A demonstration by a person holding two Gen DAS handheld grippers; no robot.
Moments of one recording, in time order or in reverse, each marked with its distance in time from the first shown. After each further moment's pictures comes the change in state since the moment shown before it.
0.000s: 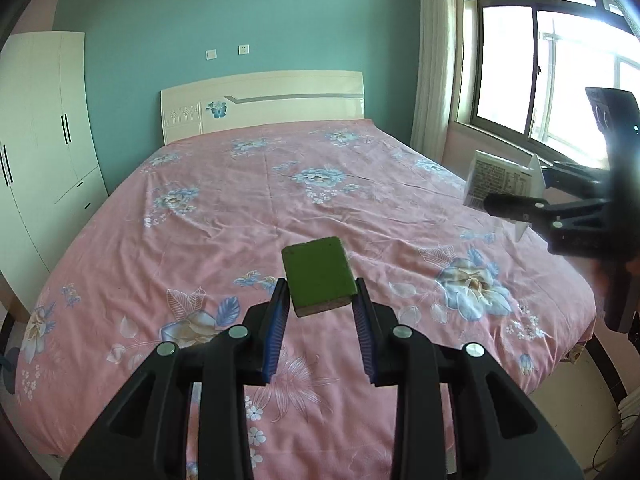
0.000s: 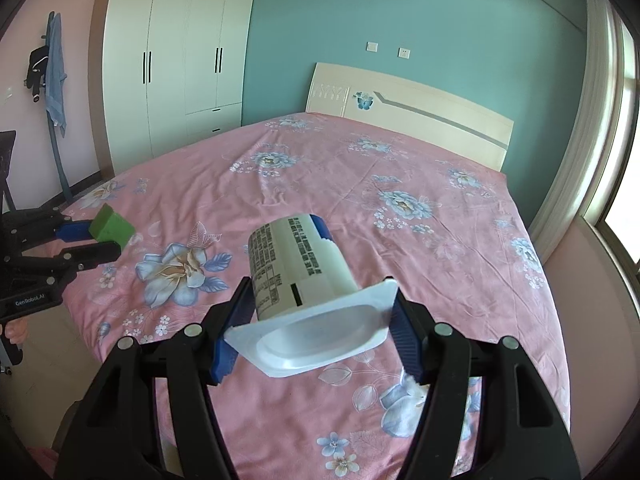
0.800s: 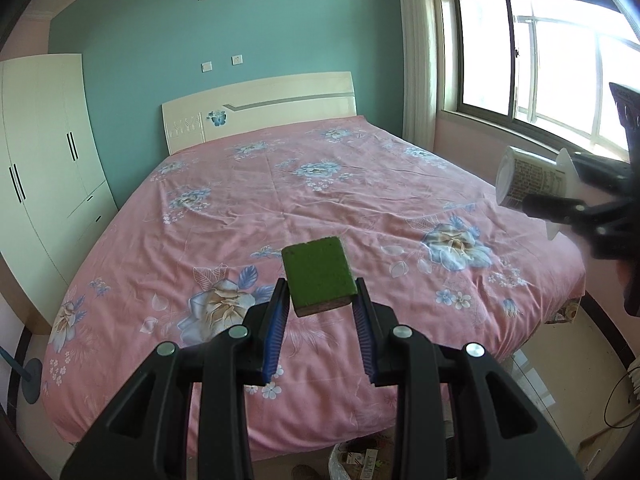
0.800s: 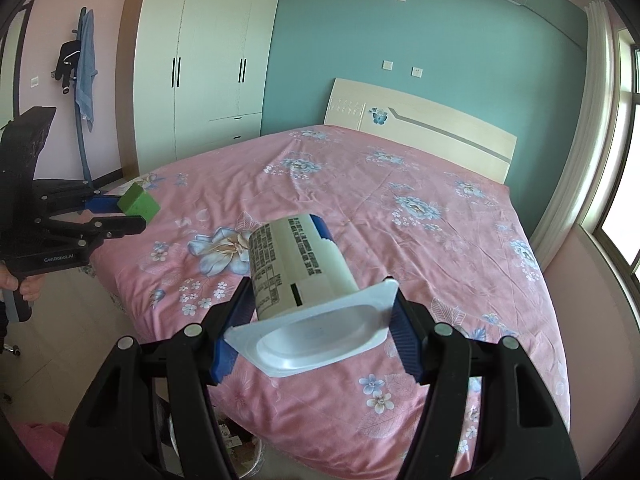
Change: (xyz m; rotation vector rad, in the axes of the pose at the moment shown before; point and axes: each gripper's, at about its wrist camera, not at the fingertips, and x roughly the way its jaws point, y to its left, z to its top) left arm -0.103 -0.010 -0.066 0.079 0.010 0.020; right arm -0.125 0.072 -0.071 -0.035 -0.045 0.041
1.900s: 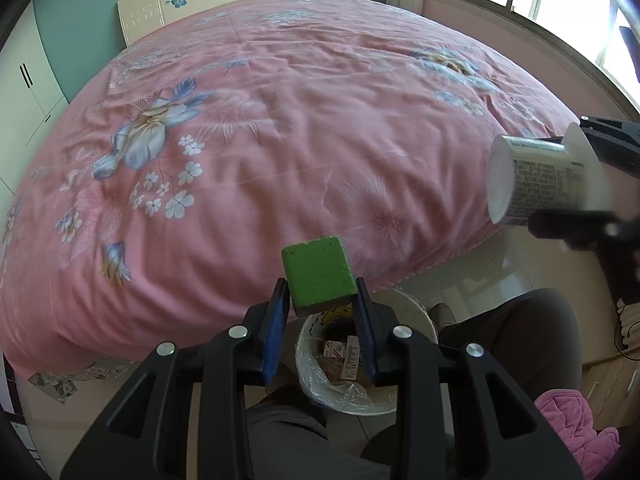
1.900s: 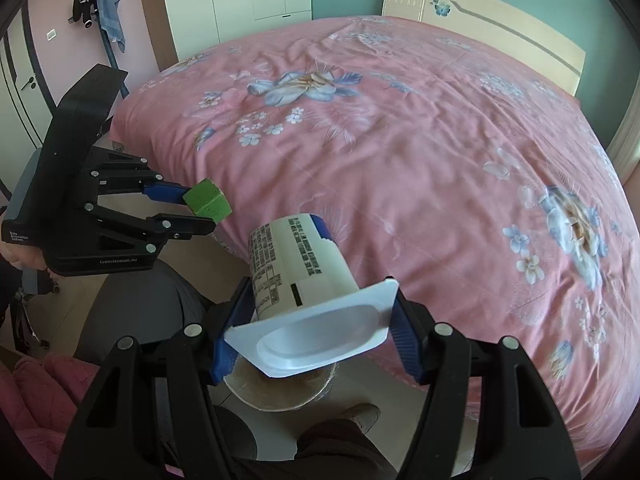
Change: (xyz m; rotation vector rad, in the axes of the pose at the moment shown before) left arm 0.118 -0.036 -0.191 0.019 0.442 -0.105; right arm 0.122 0.094 -0.187 0.008 0.375 0.227
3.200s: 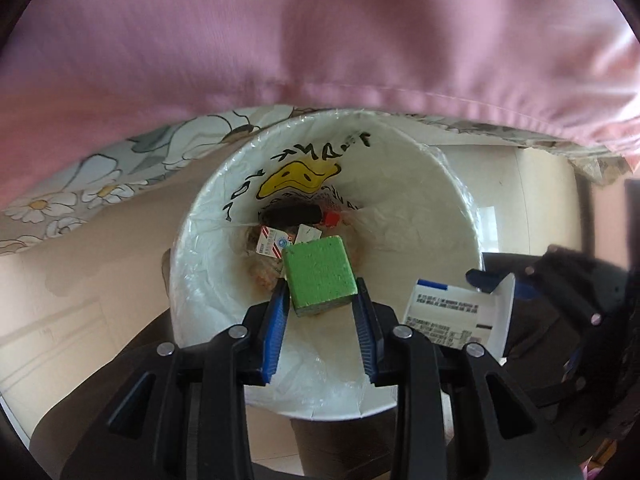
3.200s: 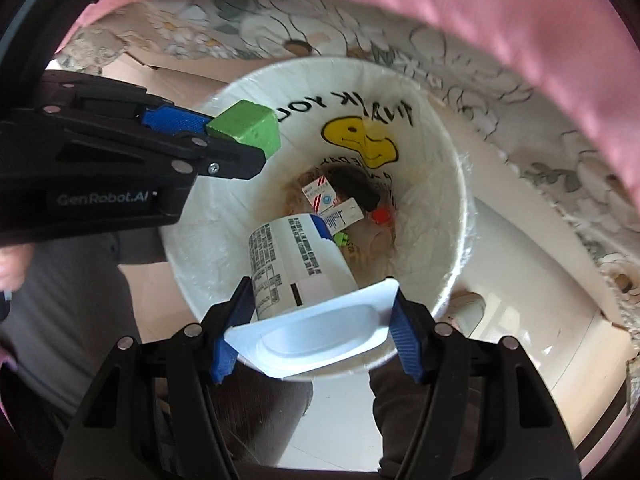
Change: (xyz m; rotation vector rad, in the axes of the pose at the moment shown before) left arm 0.248 -0.010 -0.100 -0.229 0.483 -0.185; right arm 0.267 0.030 -0.156 0.199 0.521 0.137
